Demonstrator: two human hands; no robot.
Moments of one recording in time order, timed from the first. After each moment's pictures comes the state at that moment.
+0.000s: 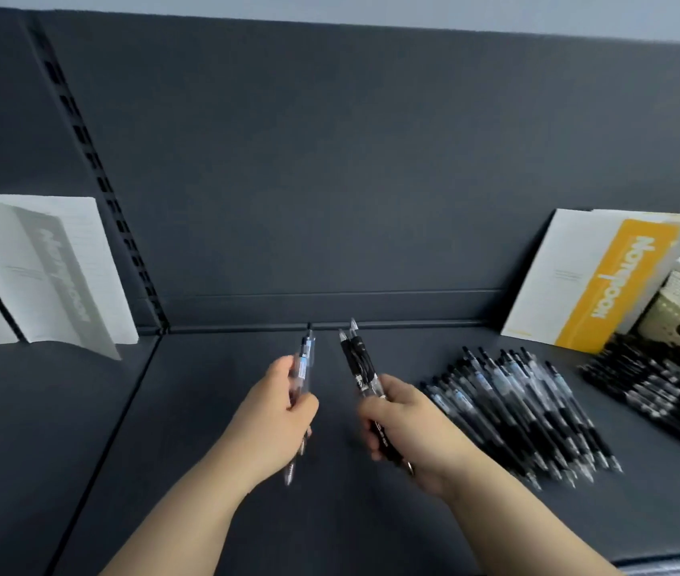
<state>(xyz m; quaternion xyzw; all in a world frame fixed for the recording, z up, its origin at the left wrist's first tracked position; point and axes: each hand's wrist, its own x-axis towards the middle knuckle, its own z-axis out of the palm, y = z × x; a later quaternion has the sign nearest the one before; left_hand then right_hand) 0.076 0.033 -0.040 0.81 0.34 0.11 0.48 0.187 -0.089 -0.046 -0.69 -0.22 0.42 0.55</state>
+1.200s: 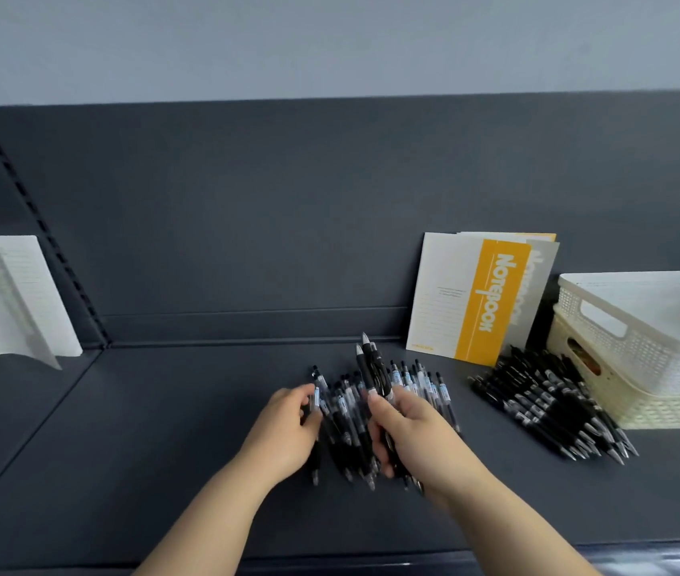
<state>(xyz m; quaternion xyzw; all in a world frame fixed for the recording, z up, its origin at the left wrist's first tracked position) 0.181 -0.093 -0.060 0.86 0.37 0.09 0.33 0.276 -0.241 -0.025 -0.69 -0.28 0.36 0.56</state>
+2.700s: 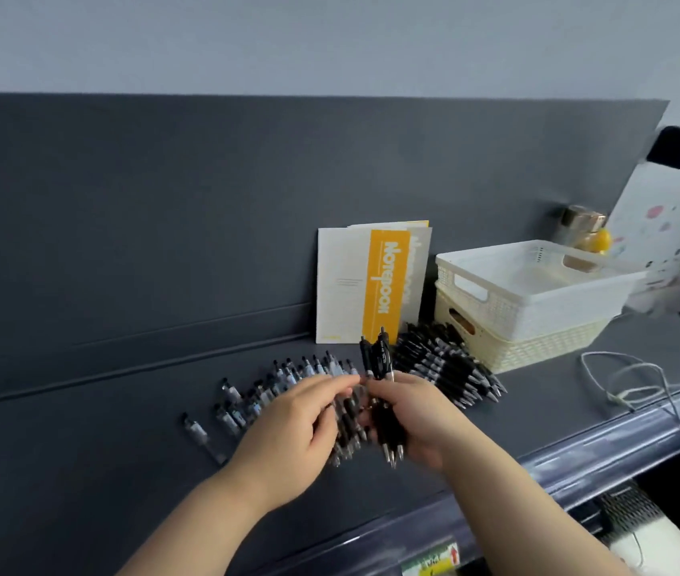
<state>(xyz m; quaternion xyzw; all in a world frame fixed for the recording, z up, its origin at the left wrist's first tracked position) 0.206 -0.157 -0.023 0.92 -0.02 0.19 0.36 0.306 -0.293 -0.008 -0.66 -0.05 0.35 0.66</state>
